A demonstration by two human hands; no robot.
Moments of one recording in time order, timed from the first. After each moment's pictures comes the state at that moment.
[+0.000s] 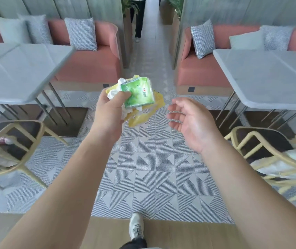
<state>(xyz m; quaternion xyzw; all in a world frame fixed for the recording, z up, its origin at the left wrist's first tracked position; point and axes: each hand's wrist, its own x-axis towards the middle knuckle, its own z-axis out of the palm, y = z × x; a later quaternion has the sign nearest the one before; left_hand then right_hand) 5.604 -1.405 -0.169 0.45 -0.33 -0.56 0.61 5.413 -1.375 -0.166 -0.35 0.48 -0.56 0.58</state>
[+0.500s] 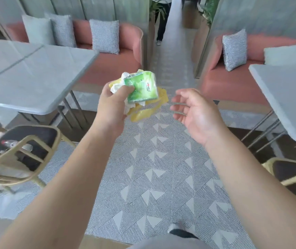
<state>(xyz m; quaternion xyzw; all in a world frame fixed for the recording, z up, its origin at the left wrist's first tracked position) 5.728 -1.590 -0.163 0.45 -0.31 -0.53 0.65 5.535 -1.583 -0.150 -0.39 0.44 -0.54 0.60</state>
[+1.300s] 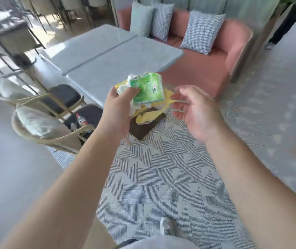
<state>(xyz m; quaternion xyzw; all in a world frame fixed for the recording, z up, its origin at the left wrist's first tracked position) 5.869 -1.757 -0.171 0.55 -0.15 -0.37 0.74 5.718 -1.857 -0.167 -0.46 0.30 -0.34 0.76</state>
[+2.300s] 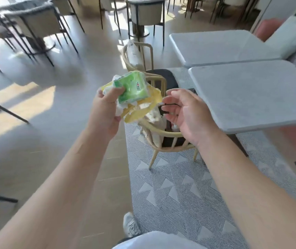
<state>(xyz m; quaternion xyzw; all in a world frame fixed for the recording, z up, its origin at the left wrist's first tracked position) 6.203 -1.424 -0.186 0.54 0.05 -0.10 0.84 6.140 -1.603 -0.177 -0.55 0.15 -0.06 0.82</state>
